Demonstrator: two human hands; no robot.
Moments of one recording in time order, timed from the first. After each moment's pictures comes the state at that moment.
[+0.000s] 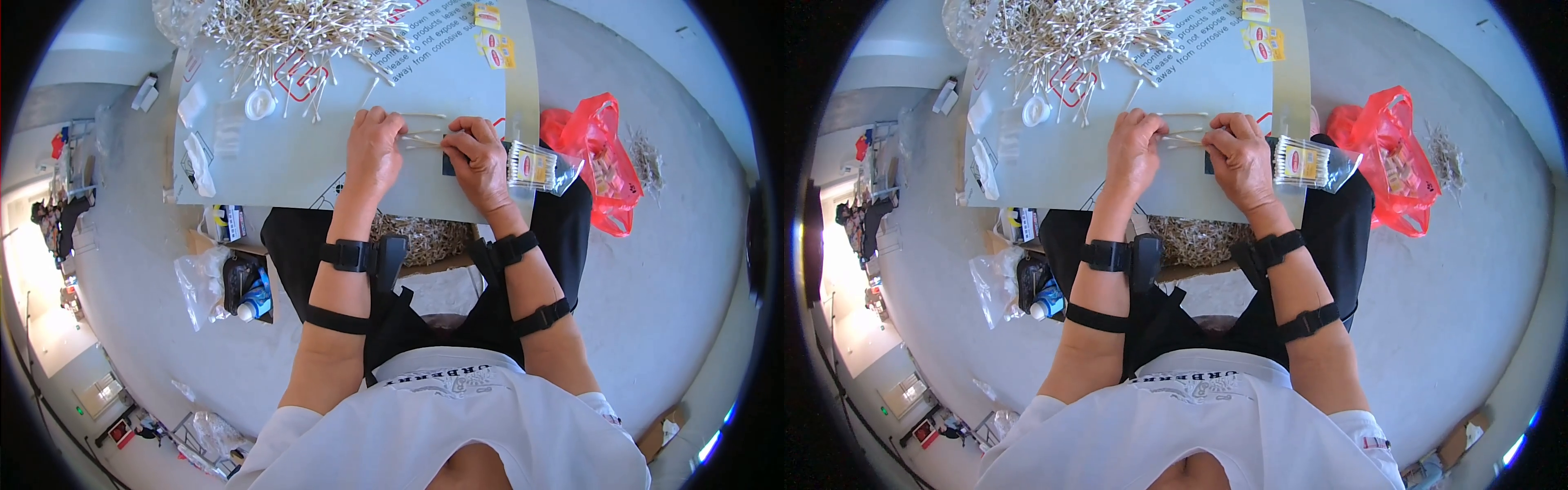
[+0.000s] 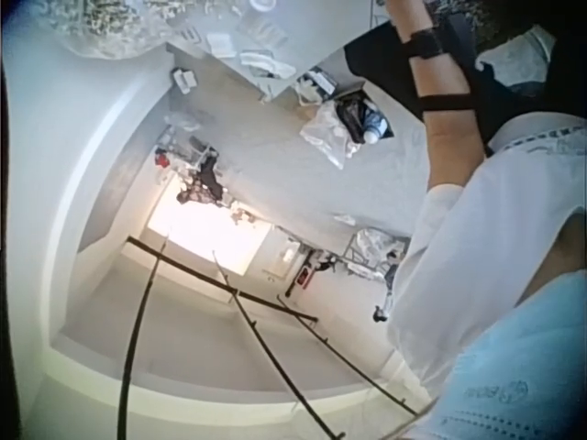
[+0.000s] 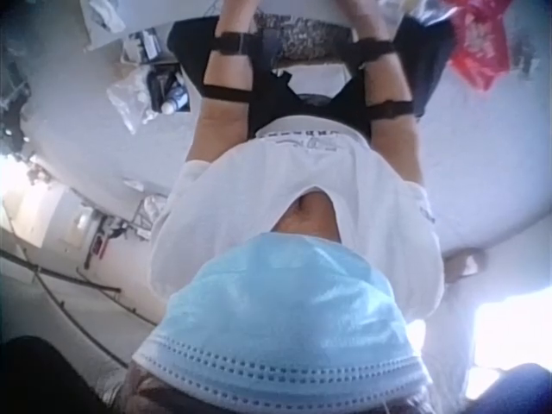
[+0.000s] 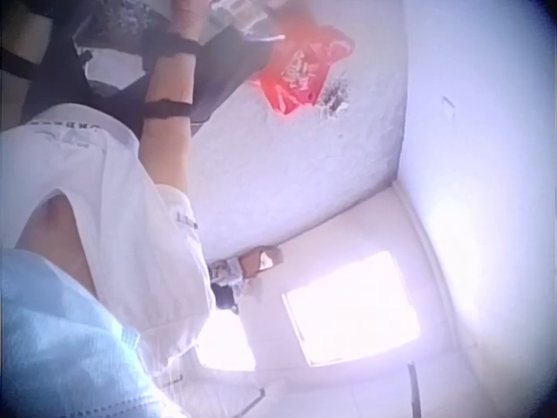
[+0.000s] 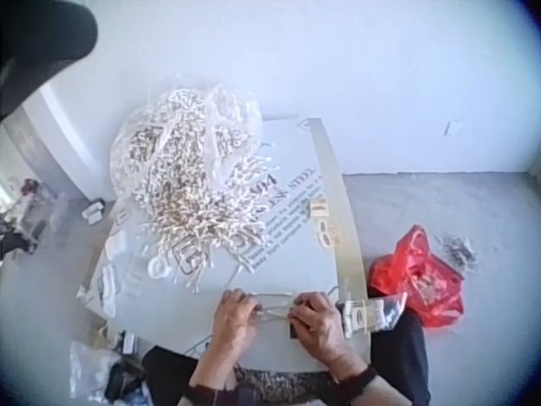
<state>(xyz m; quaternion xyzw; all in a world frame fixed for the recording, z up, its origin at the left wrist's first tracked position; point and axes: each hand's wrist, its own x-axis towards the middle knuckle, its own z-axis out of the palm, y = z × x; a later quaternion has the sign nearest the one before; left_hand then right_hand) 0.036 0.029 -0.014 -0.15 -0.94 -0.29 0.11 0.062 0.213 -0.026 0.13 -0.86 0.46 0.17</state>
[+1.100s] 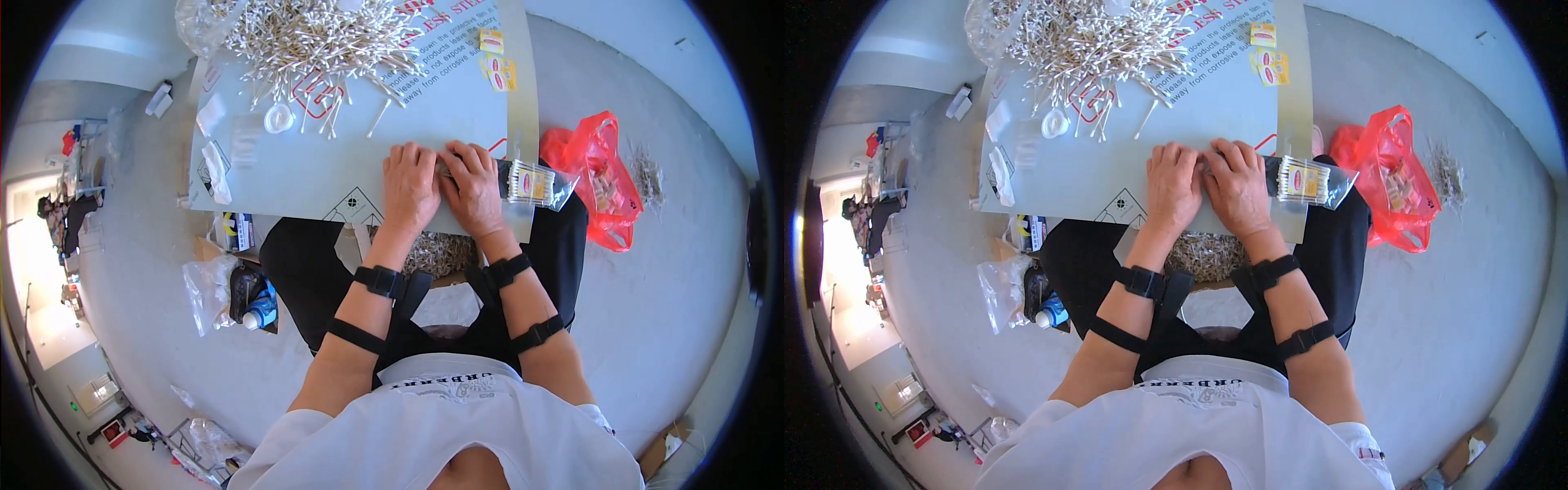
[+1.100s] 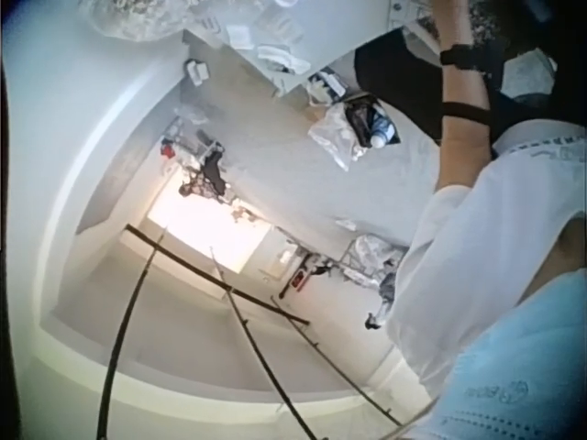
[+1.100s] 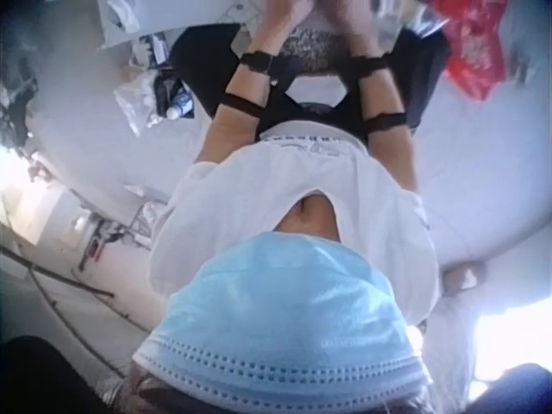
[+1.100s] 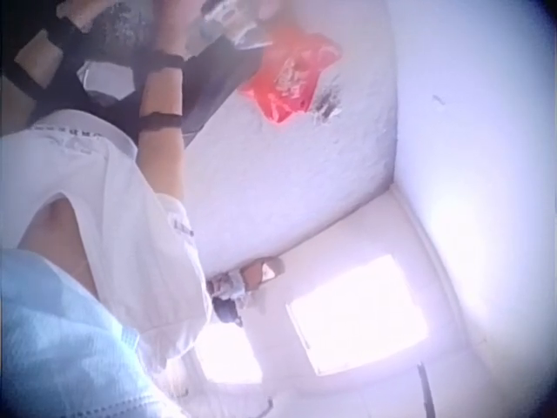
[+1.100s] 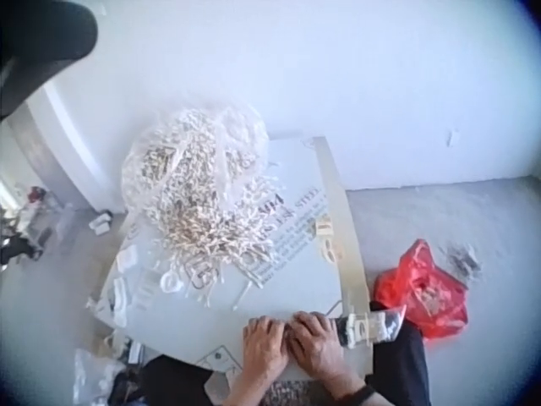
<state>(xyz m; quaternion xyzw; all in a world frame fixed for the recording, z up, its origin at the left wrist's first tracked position) 0.068 0.065 -0.018 -0.14 -0.95 -0.25 0.13 0.076 0.203 -0.027 0.17 -0.92 0.32 0.16</state>
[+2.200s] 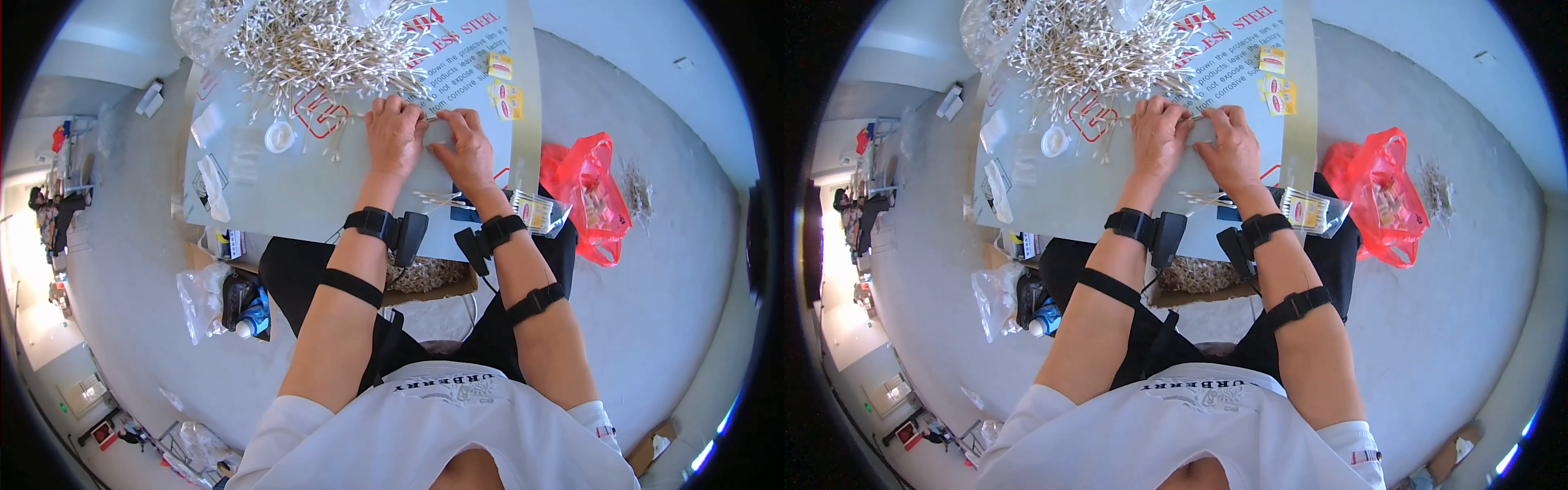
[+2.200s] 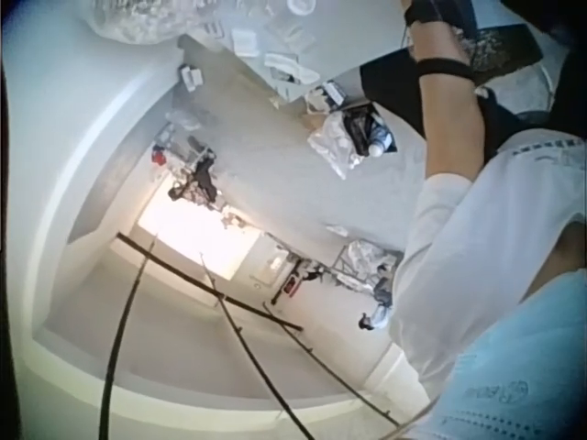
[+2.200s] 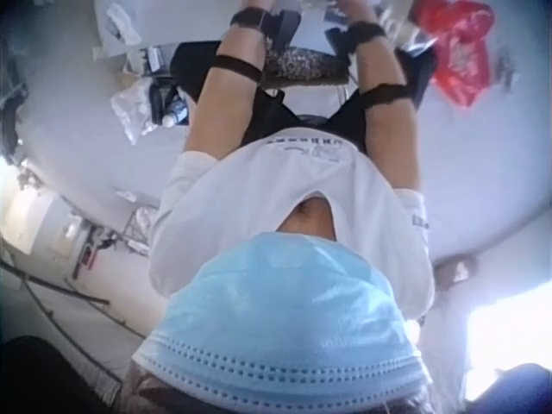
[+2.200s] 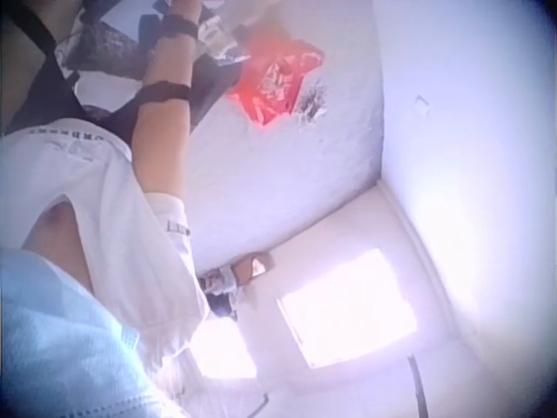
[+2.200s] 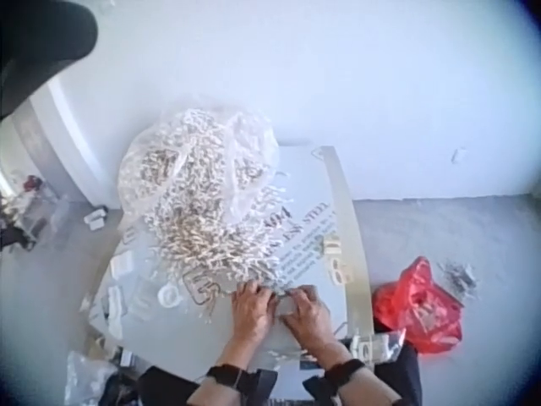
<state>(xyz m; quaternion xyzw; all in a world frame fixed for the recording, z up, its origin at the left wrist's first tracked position) -0.045 0.039 -0.021 -0.11 -0.94 -0.26 0.18 -0.019 0.184 -0.021 0.03 -0.89 0.45 0.07</state>
